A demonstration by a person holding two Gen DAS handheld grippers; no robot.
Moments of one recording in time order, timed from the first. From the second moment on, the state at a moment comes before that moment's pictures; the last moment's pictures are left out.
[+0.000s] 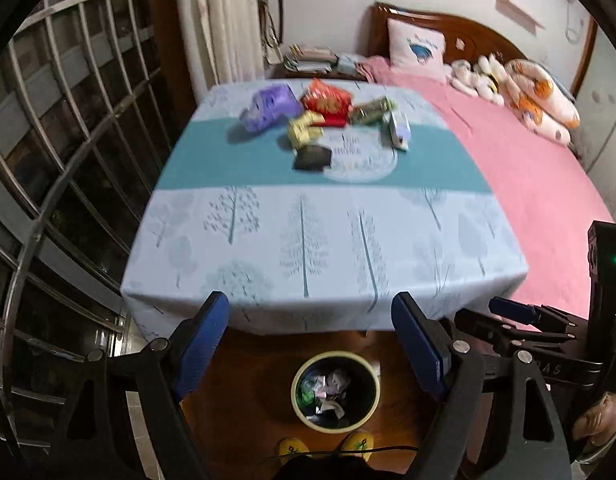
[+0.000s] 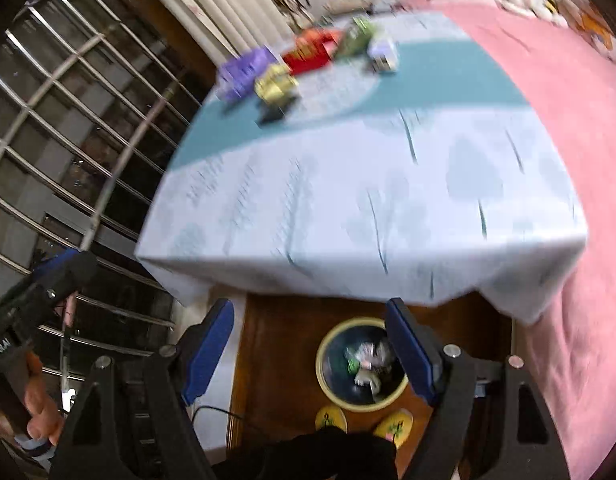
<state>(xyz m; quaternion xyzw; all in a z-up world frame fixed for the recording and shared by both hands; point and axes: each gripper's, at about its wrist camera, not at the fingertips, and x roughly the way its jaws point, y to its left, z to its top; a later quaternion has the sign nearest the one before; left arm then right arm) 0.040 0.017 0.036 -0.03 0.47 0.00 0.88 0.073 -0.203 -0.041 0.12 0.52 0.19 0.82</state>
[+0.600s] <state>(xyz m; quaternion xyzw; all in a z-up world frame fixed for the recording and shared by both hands) 0.180 0.079 0.082 0.02 0.42 -0.01 0.91 0.205 -0.128 0.010 0.10 0.49 0.18 0.85</state>
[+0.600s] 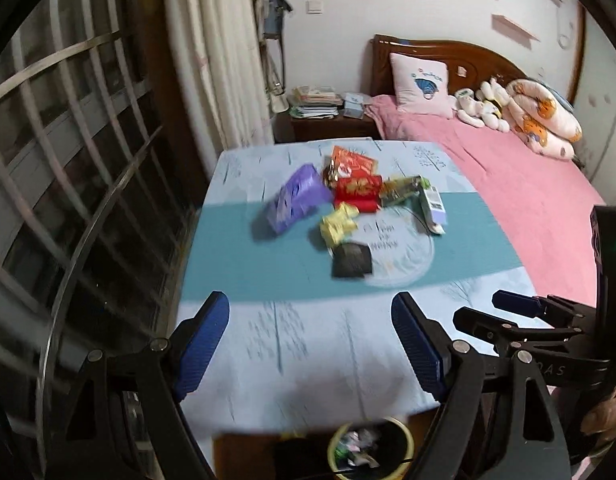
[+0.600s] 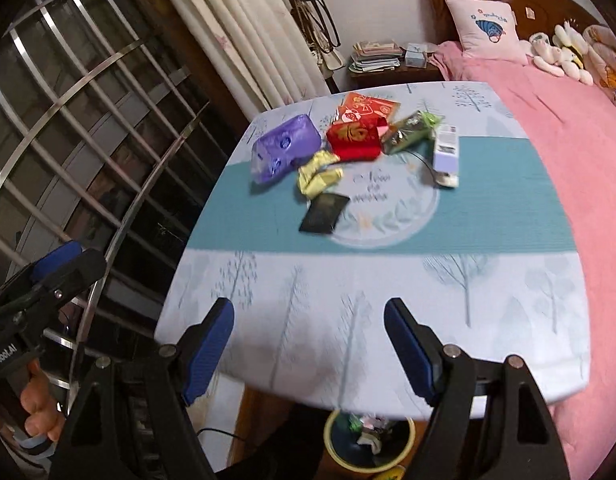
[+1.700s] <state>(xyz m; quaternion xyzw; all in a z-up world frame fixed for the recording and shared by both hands) 0.510 0.134 -0.112 0.01 0.61 -0.14 0.78 0.425 -0.015 -0.121 0.17 0.57 0.08 0.80</state>
